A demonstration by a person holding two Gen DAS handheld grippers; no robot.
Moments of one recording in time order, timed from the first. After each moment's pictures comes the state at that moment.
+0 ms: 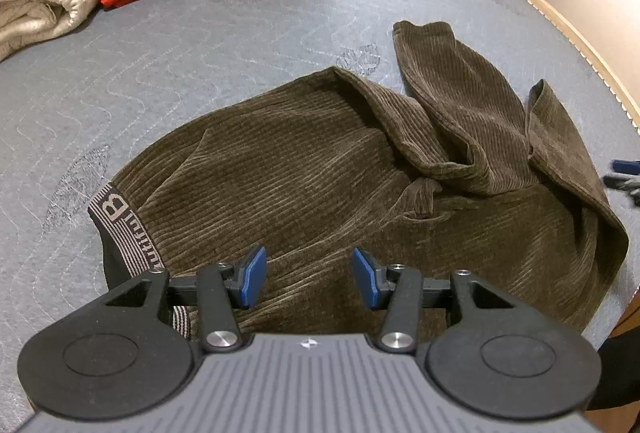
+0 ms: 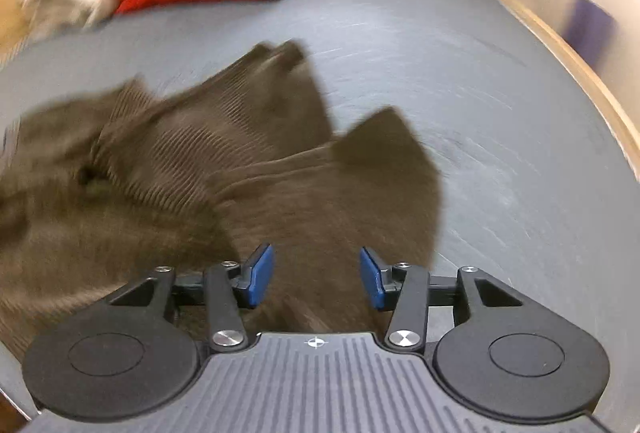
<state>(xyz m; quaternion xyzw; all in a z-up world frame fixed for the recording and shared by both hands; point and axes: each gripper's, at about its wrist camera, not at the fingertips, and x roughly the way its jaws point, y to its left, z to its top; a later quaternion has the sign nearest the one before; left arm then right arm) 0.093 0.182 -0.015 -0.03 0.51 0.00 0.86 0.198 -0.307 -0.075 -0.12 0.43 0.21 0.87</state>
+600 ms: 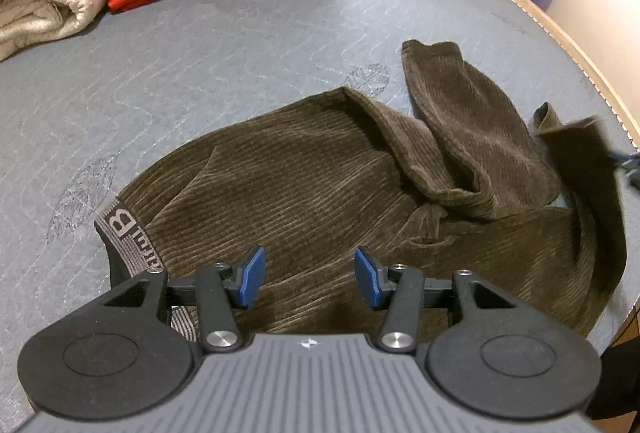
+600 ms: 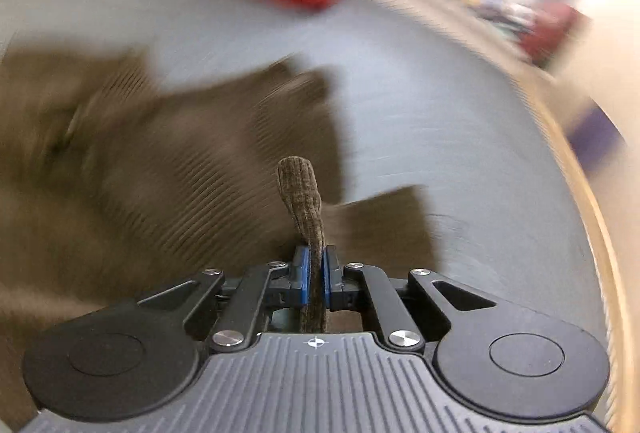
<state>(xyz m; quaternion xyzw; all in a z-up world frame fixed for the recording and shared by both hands) 0.105 0.192 -0.003 -0.05 0.50 0.01 0.86 0.211 -0.280 -0.061 -0.20 0.35 0.18 0.90</state>
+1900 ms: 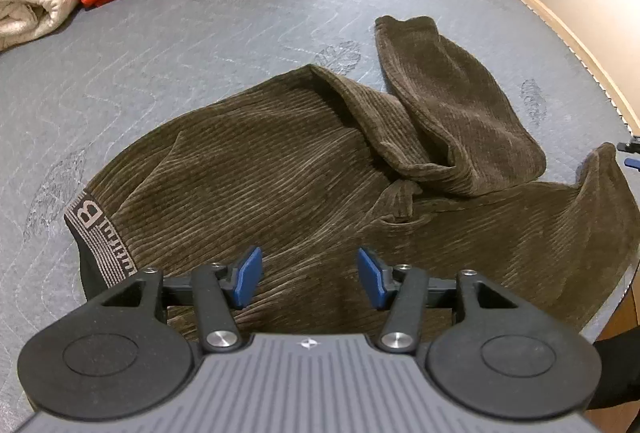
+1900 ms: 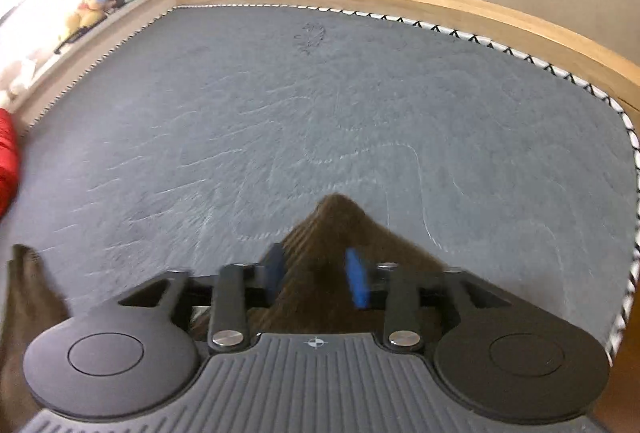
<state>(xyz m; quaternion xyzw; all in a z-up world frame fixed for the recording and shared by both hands) 0.106 0.167 -0.020 -0.03 0.52 -0.01 0.85 0.271 -0.567 -0.125 0.21 0.40 -0.16 0.88</state>
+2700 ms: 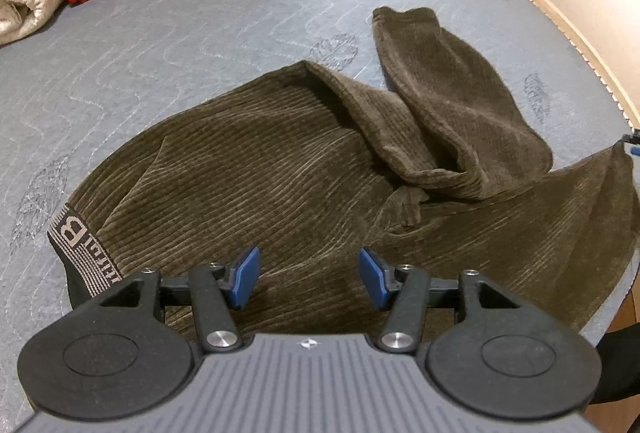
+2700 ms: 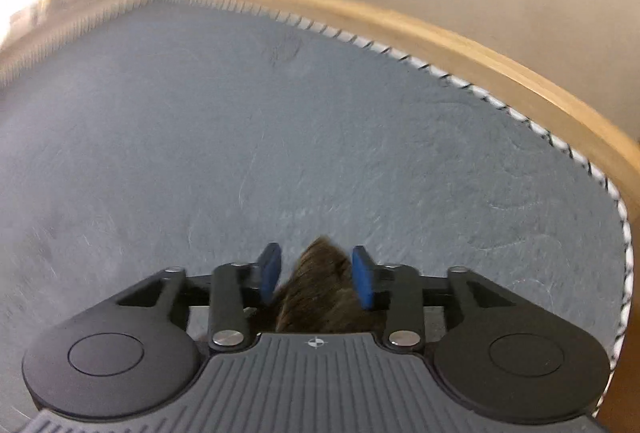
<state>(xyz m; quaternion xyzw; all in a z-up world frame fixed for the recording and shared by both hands) 0.129 0.167 -0.030 -0.03 0.53 -0.03 0.85 0.301 -0.606 -0.139 0.13 0.38 -0.20 0.89</state>
